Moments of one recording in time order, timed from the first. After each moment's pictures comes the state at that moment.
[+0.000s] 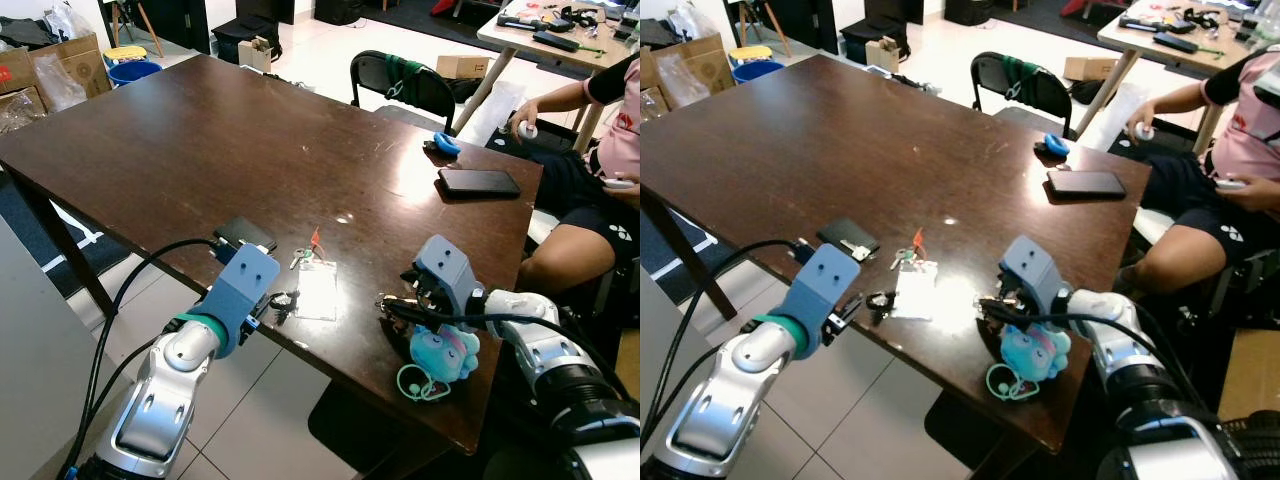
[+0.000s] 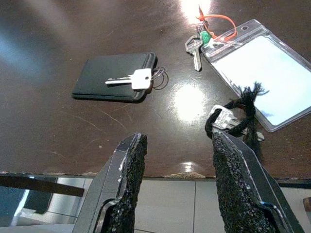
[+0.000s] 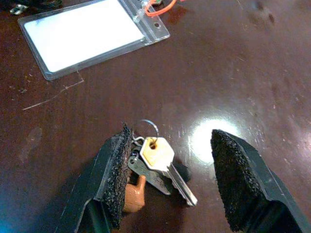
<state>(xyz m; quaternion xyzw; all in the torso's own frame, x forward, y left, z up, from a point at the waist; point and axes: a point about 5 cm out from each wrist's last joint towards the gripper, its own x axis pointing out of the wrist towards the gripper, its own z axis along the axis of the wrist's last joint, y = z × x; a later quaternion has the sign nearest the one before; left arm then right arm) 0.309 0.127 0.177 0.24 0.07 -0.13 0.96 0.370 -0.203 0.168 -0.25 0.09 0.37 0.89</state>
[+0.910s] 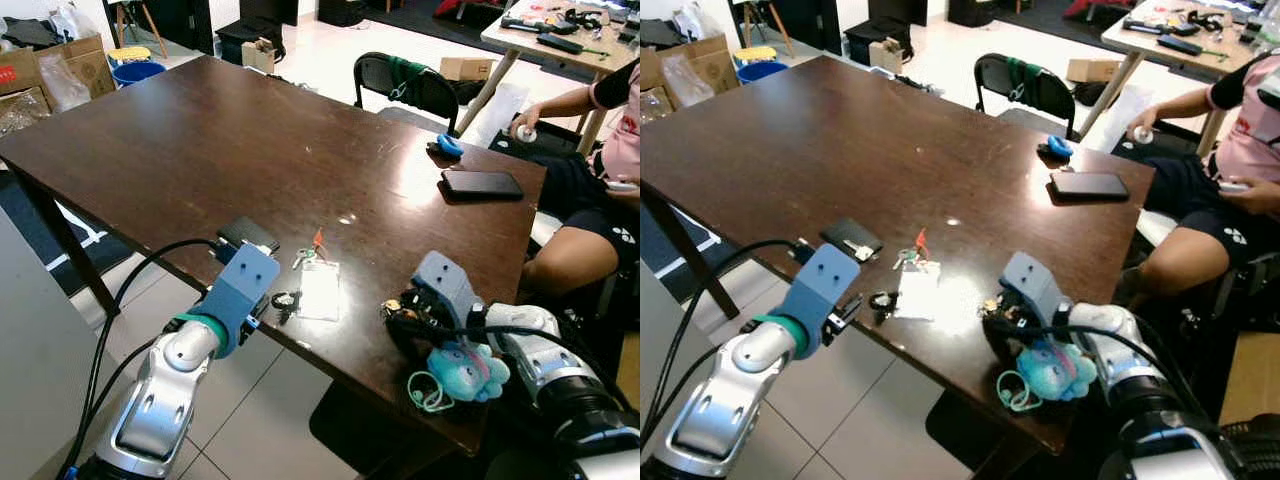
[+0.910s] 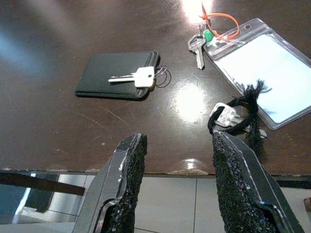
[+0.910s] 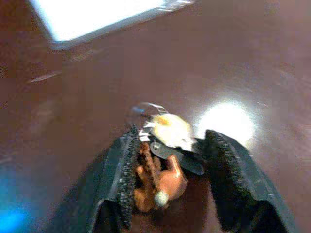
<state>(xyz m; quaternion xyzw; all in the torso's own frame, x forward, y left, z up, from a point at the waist) 0.309 0.127 0.177 0.24 0.07 -0.13 0.96 0.366 -0.214 0.151 -0.24 0.13 0.34 0.90</state>
